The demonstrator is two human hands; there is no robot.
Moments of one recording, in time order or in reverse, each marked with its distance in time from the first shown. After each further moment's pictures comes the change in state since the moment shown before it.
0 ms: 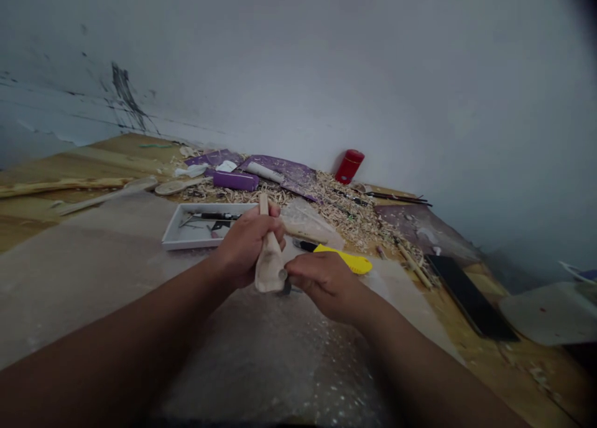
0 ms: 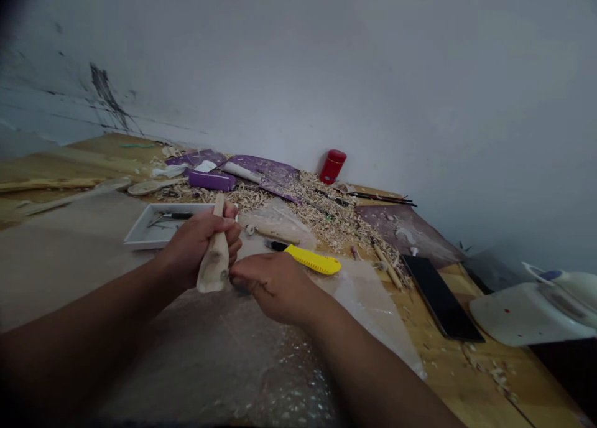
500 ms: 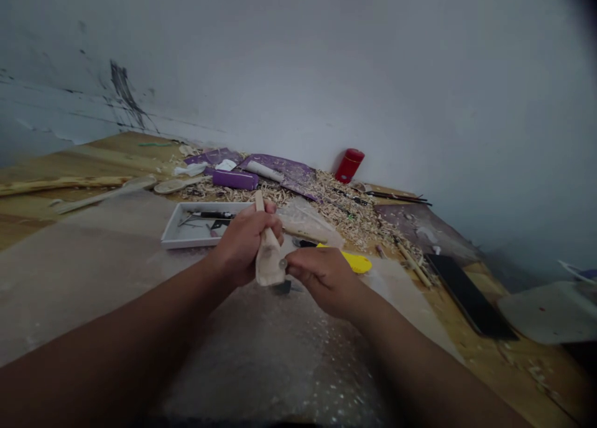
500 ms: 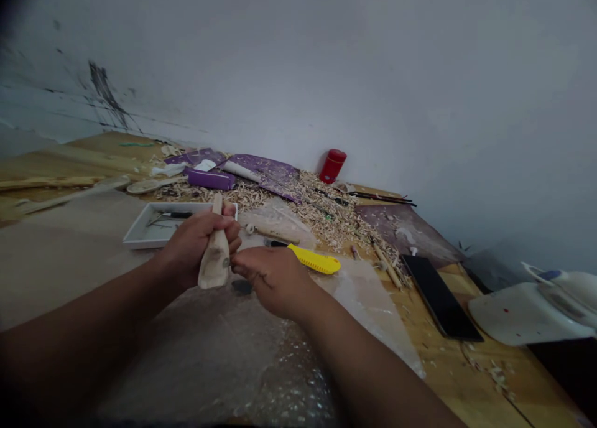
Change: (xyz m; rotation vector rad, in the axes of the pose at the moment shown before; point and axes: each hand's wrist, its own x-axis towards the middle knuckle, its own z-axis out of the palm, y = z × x) left_hand 0.002 0.002 0.000 -0.043 0.066 0.006; right_hand 0.002 -0.004 -0.001 -0.044 0.062 0.053
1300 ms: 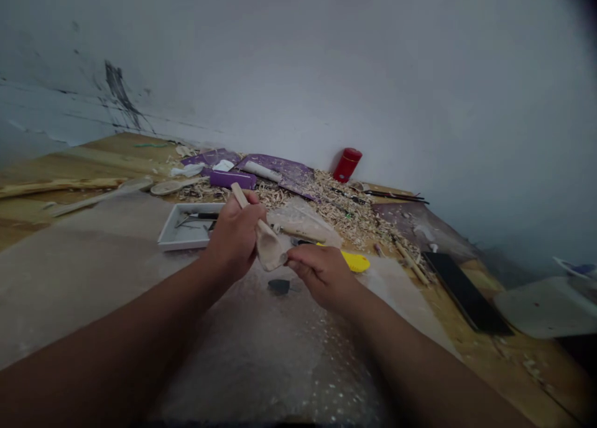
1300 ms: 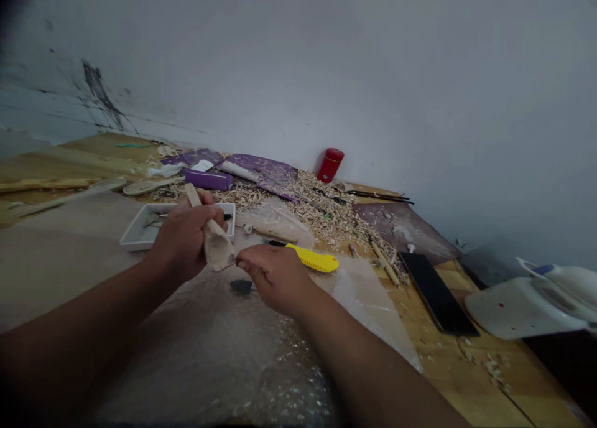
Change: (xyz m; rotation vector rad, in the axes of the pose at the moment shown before) left_hand 0.006 -0.002 -0.008 0.253 0.237 0.330; right_hand -0.003 0.011 0.010 -0.044 0.105 0.048
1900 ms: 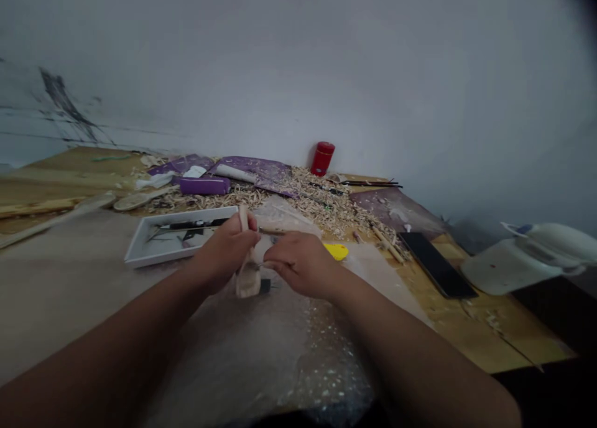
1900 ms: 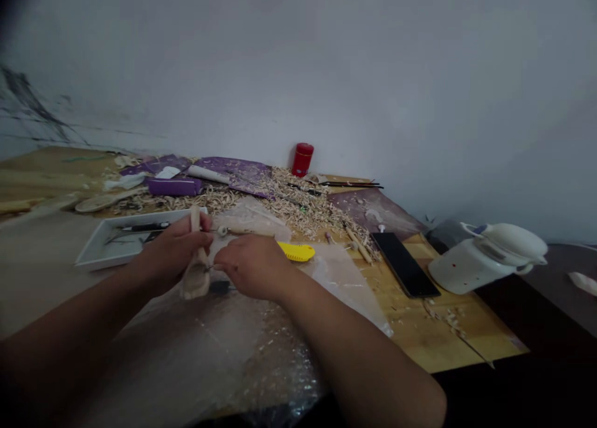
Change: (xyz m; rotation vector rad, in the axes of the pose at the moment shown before) left_hand 0.004 -0.018 -0.007 0.560 -0.282 -0.134; right_hand 0.002 0.004 -0.014 -0.251 -0.102 -0.083
